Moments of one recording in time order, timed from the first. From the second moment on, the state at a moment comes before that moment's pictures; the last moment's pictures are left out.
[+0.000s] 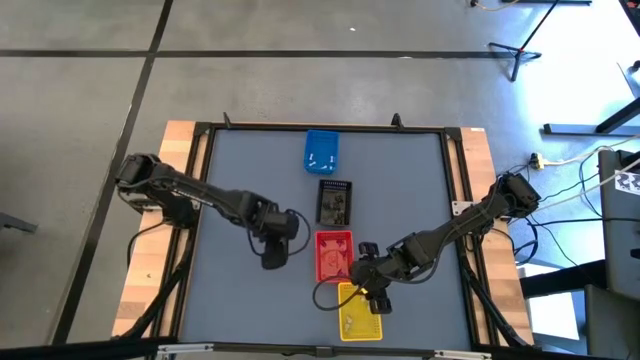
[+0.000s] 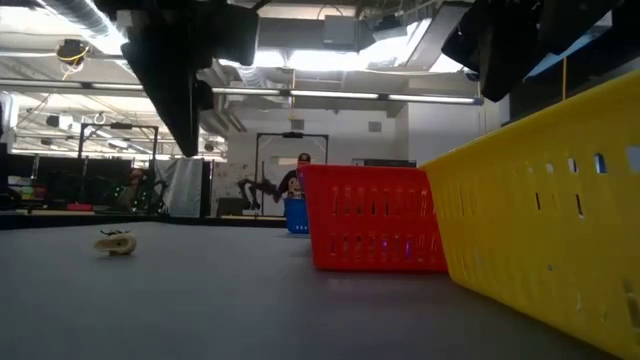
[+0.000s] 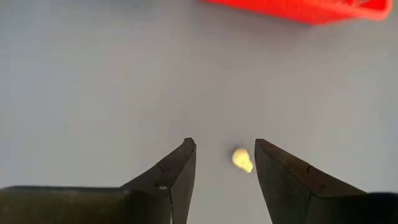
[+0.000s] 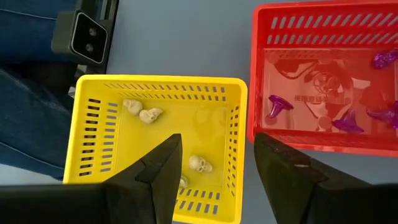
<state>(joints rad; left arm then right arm) -0.21 1.58 1.11 -0.78 0.02 -0.46 0.52 1.69 1.25 -0.57 -0.01 0.41</state>
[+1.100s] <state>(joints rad) -0.42 1.79 1.11 -0.76 -0.16 -0.73 0.52 1.69 1.25 -0.57 -0.01 0.41</state>
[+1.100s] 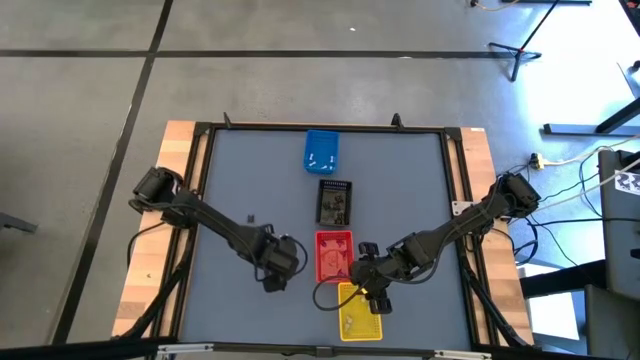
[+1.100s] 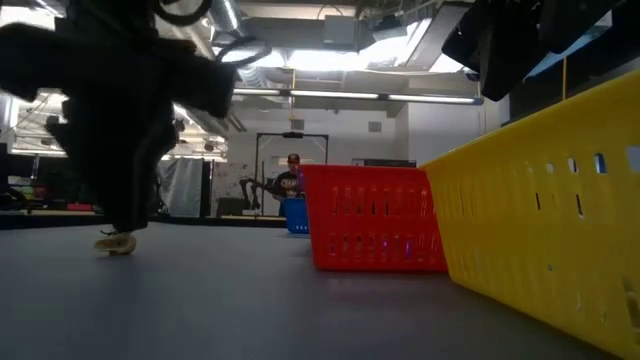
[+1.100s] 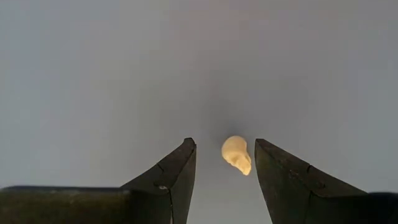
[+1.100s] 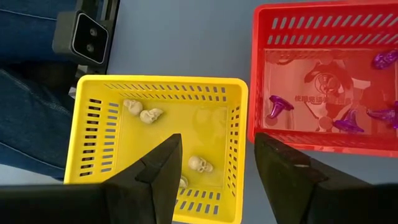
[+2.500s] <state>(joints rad) -0.42 1.86 1.12 -0.75 -0.11 -0.72 0.52 1.69 1.25 -0.60 -0.02 0.41</state>
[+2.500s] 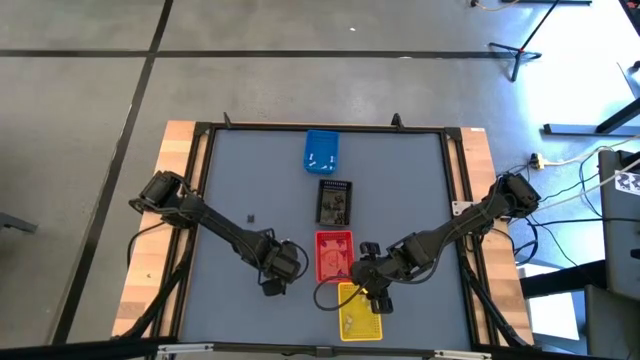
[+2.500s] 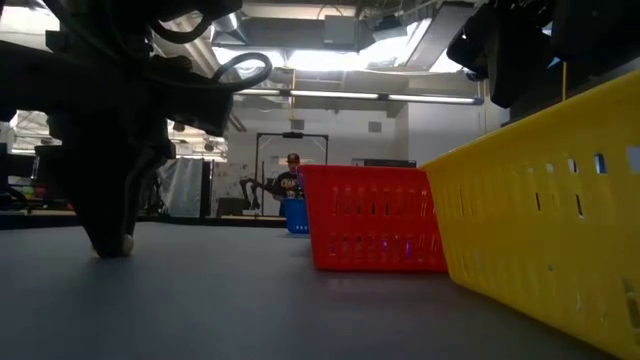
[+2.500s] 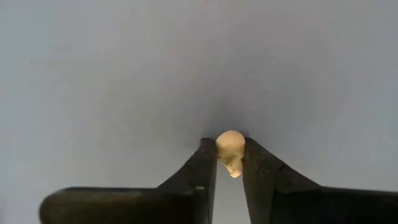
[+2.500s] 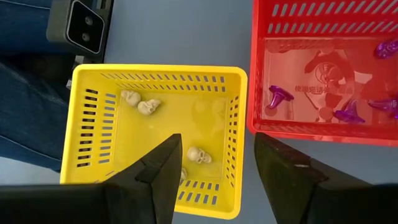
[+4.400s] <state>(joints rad) -0.40 2.04 1.11 0.70 -0.03 -0.39 0.52 1.61 1.79 -1.12 0.15 0.07</state>
